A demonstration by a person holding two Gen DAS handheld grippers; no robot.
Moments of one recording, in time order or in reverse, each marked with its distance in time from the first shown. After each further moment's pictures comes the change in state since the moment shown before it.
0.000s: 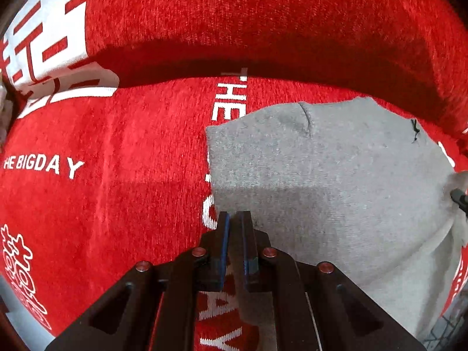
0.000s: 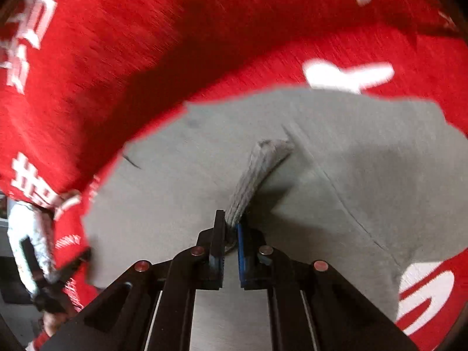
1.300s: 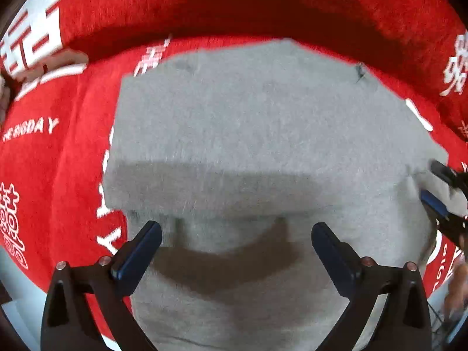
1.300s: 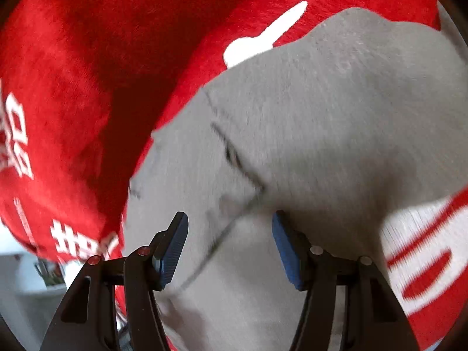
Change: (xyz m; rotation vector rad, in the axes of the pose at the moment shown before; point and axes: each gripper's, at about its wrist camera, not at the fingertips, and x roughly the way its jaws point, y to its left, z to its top) left arm -0.032 -0.109 -0.048 0.010 0.114 -0.013; right arm -0.008 -0.061 -0.005 0.367 -0.014 0.202
